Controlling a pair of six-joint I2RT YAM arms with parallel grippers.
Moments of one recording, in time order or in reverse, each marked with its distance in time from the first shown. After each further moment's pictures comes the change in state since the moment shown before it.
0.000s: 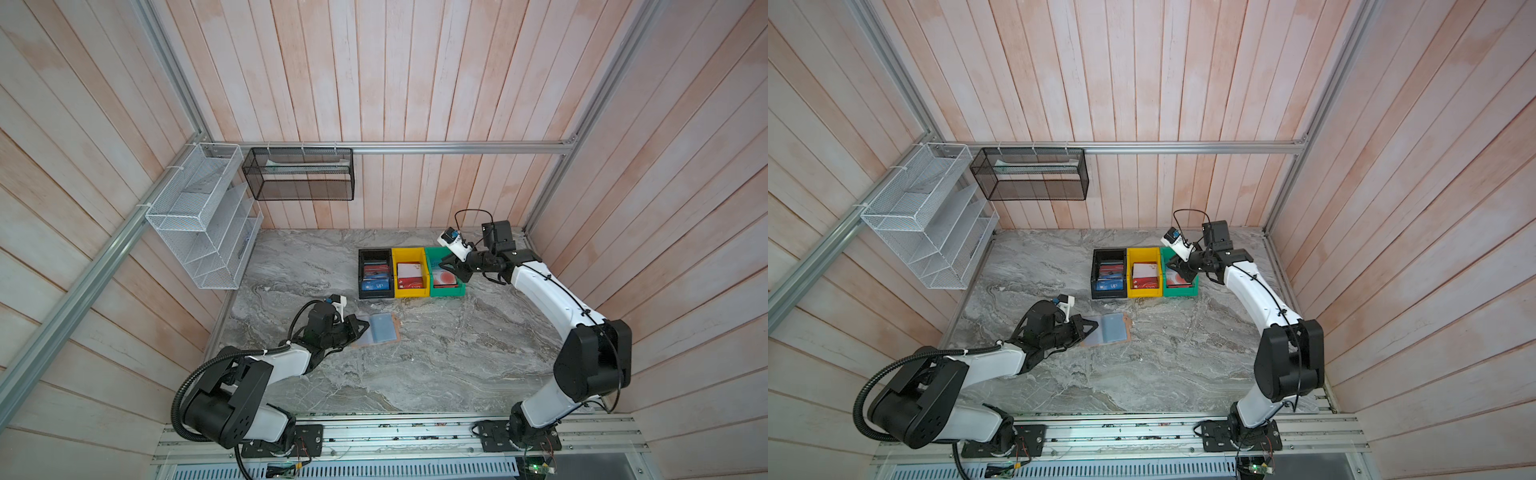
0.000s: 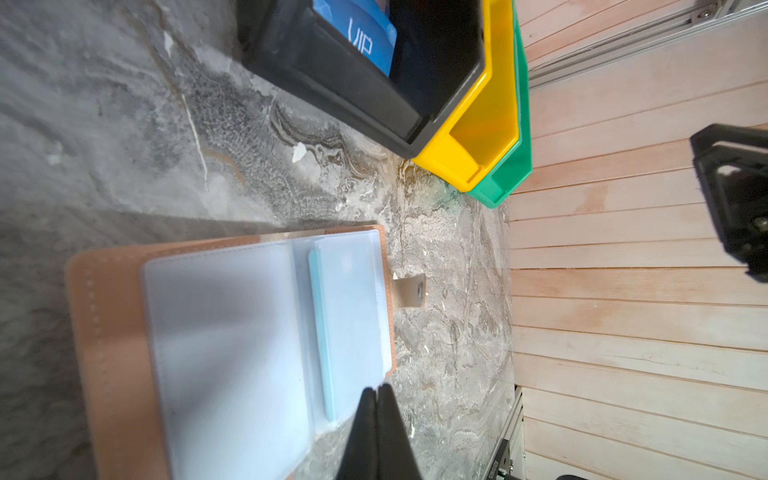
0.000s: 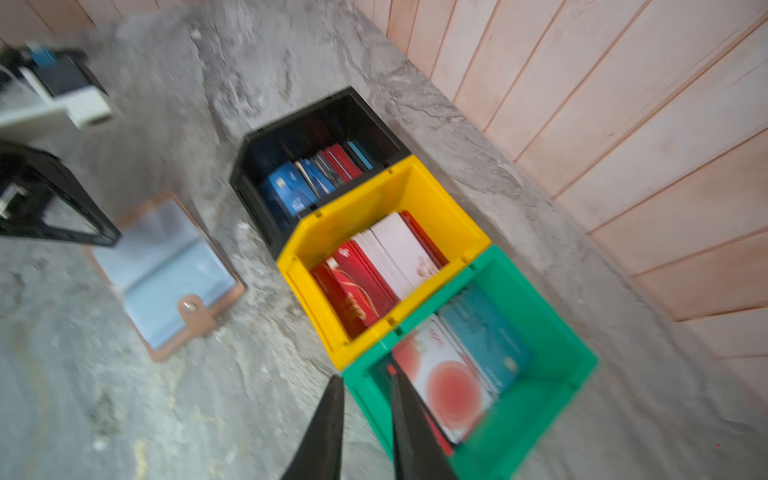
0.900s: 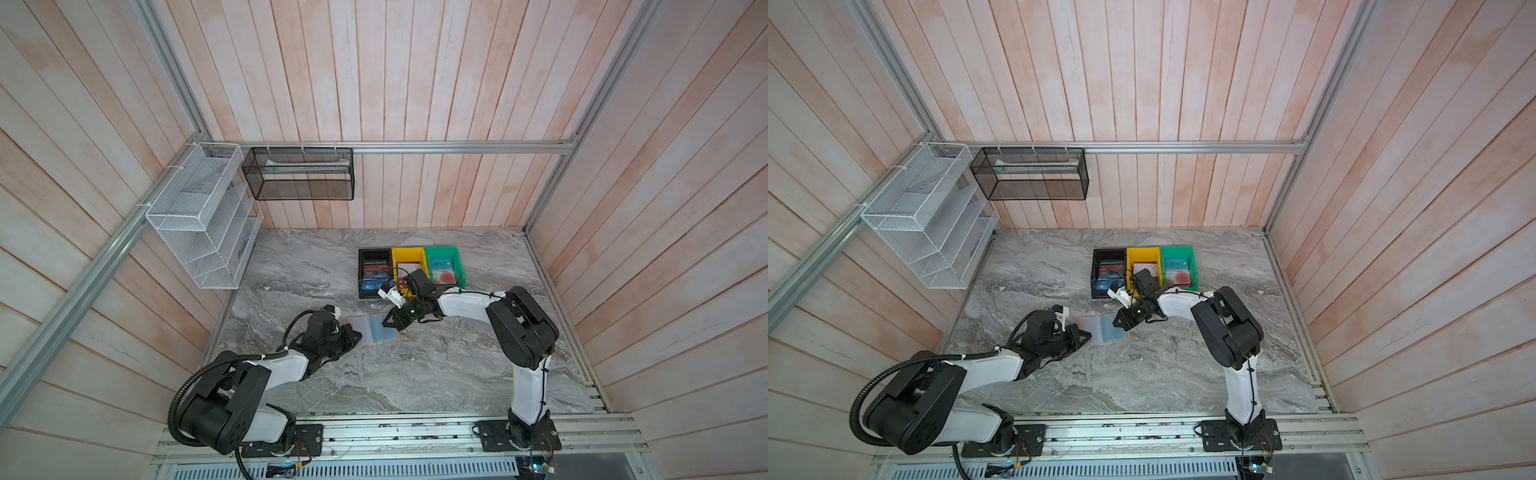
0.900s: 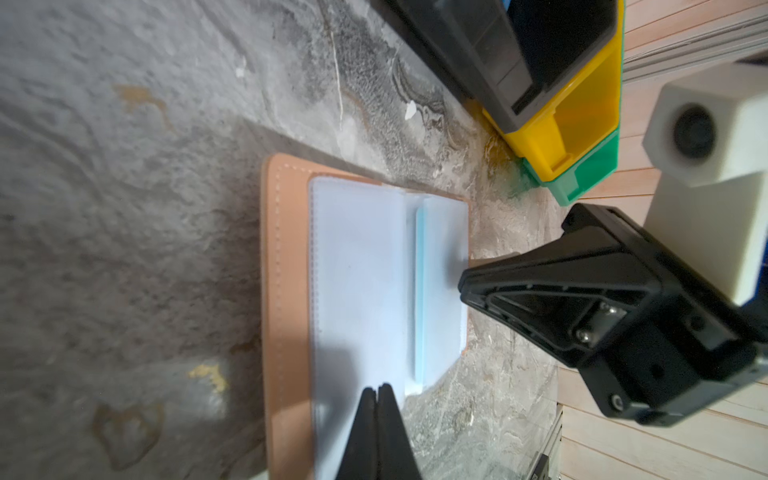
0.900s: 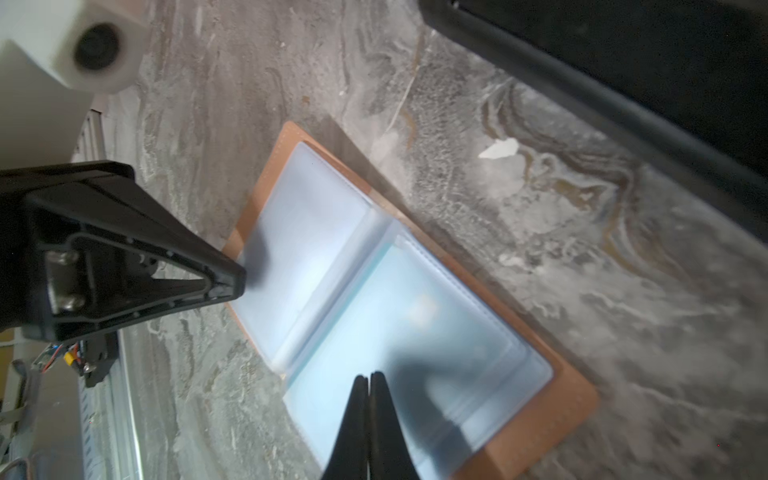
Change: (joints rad) left arm 0.001 -0.001 -0.063 -0.084 -0.080 0.003; right arm 0.397 0.406 -0.082 0.219 -0.007 0.525
